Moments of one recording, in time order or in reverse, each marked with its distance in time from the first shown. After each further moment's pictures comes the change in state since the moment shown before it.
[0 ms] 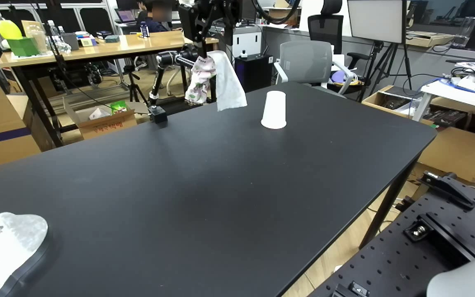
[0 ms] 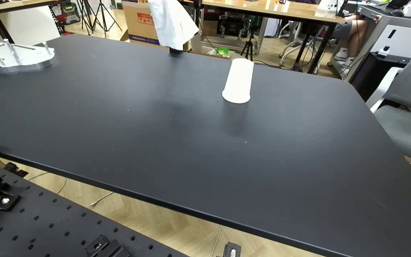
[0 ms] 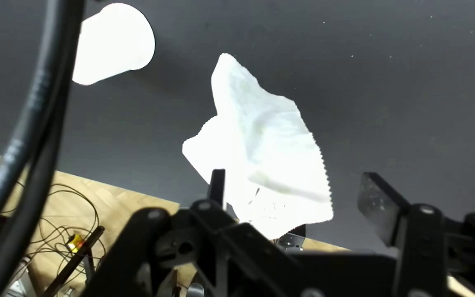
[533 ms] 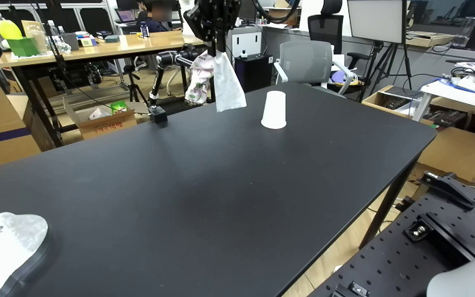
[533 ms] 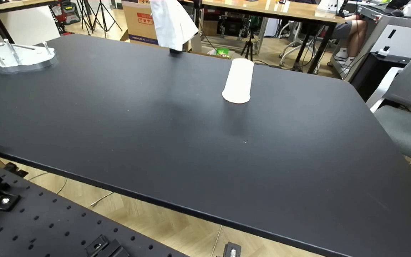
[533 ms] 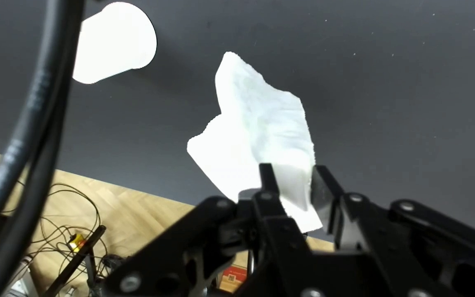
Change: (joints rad) arm 0.000 0.001 -0.004 0.004 0.000 0.000 0.000
